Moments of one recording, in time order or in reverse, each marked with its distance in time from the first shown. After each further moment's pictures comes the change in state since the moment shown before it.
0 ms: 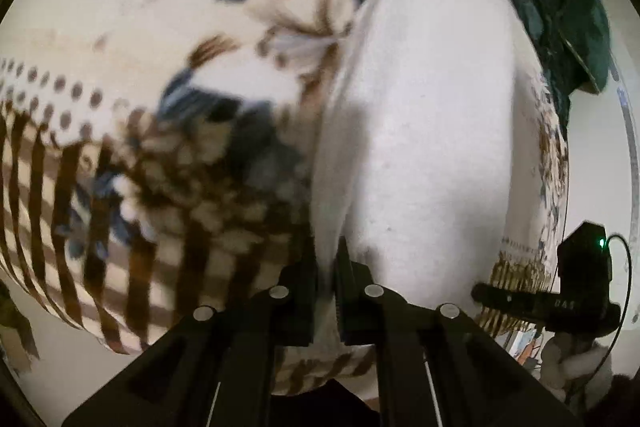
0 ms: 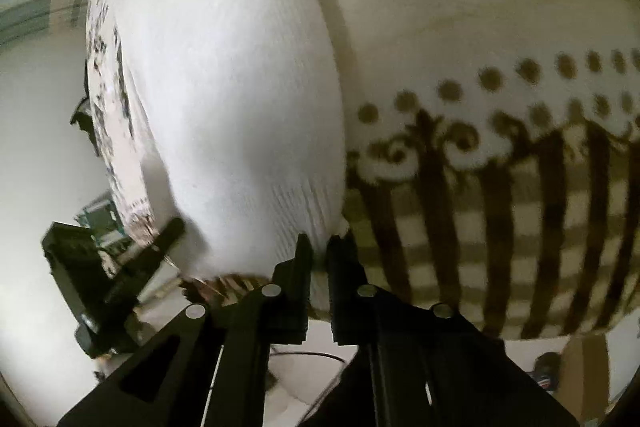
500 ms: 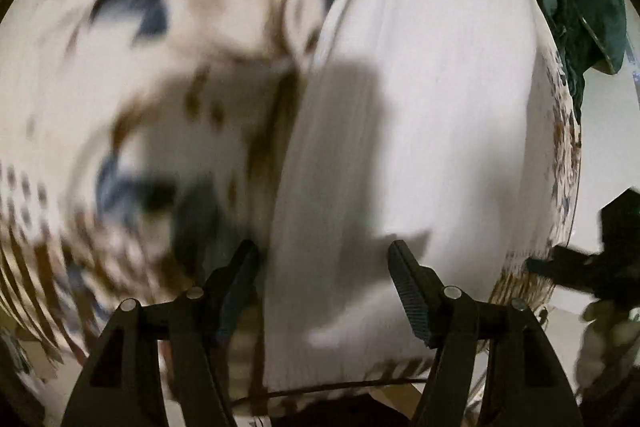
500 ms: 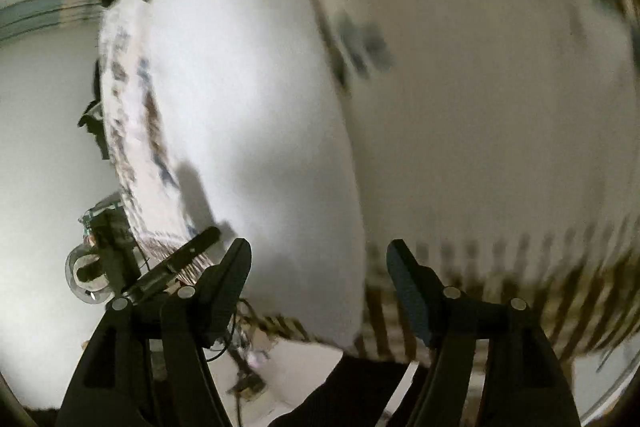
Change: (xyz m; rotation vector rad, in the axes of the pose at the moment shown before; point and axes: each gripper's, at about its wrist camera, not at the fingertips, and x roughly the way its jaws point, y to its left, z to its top) left arm 0.032 -0.037 0.031 0.067 0.131 0.051; right arm -0.075 0.010 0.085 -0.023 -0.007 0.004
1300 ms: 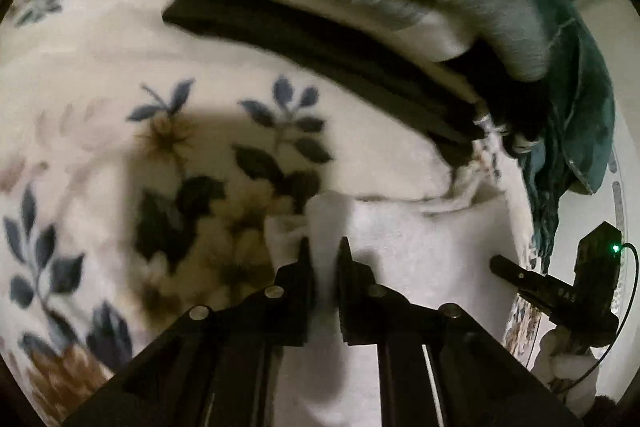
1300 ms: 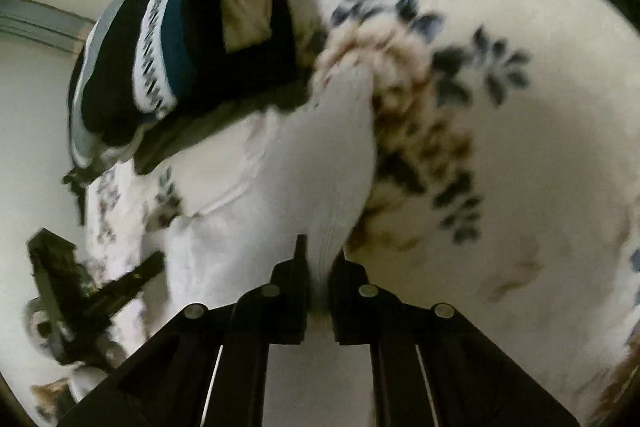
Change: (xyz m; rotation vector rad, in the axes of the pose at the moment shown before) left arm -0.001 -0.056 0.348 0.027 -0.266 -0.140; right arm -0.049 0.111 0.313 -0.190 -0.416 -0.128
